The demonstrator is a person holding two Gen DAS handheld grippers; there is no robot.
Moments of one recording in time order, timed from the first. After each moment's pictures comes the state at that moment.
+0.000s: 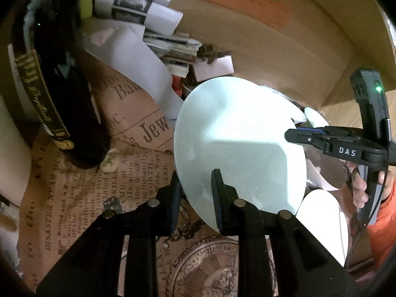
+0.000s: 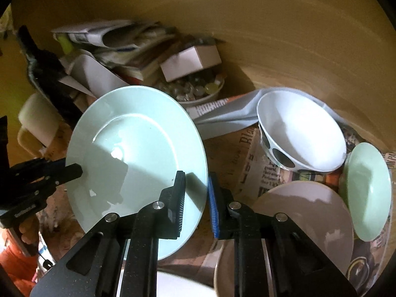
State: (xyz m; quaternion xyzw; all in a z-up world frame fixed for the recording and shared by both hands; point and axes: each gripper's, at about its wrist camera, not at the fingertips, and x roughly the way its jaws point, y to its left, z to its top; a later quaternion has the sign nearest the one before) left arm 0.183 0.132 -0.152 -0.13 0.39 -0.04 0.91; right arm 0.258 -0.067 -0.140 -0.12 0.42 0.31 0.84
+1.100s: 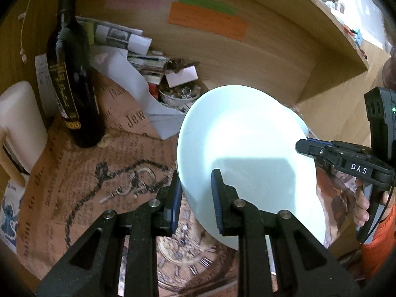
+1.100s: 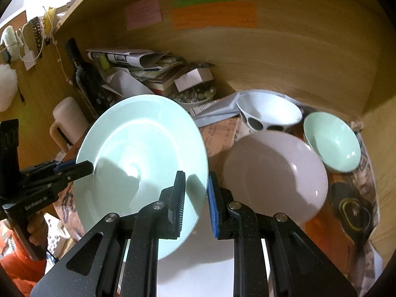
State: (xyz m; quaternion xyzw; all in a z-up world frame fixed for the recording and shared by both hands) left arm 0.101 0.074 -0.122 -0.11 0.34 -0.04 0.93; right arm 0.153 -0.133 -0.132 -0.07 0.35 0.30 0.88
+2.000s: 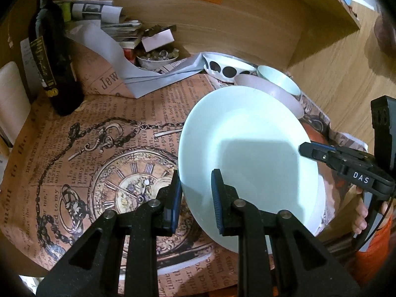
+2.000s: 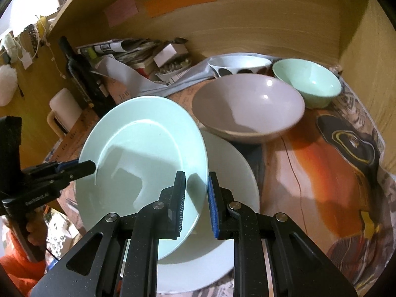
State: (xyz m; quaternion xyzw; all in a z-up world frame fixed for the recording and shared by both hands) left arm 0.081 0.016 -0.158 -0.08 0.40 -0.06 0.91; right arm 0.117 -0.192 -0.182 -0.01 0.37 0.27 0.89
